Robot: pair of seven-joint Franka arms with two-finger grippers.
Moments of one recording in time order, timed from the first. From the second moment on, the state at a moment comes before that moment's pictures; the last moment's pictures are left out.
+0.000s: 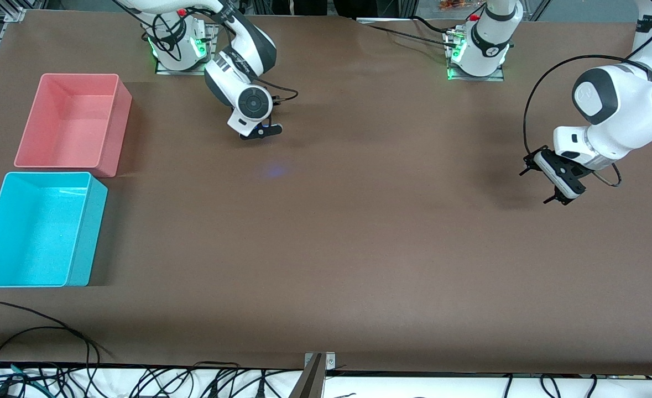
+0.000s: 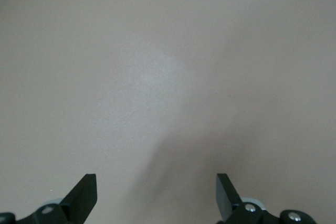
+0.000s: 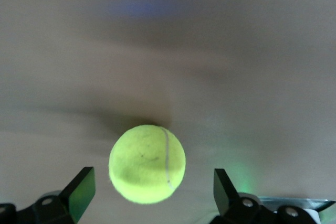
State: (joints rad) left arm 0.23 0.07 -0.12 -2.30 -0.26 2.44 1.26; right arm 0.16 0.37 0.60 -2.29 0.01 2.05 0.55
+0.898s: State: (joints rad) left arm 0.23 0.05 -0.12 -2.30 -0.26 2.43 1.26; right arm 0.21 0.46 0.60 -2.29 -0.05 2.08 0.64
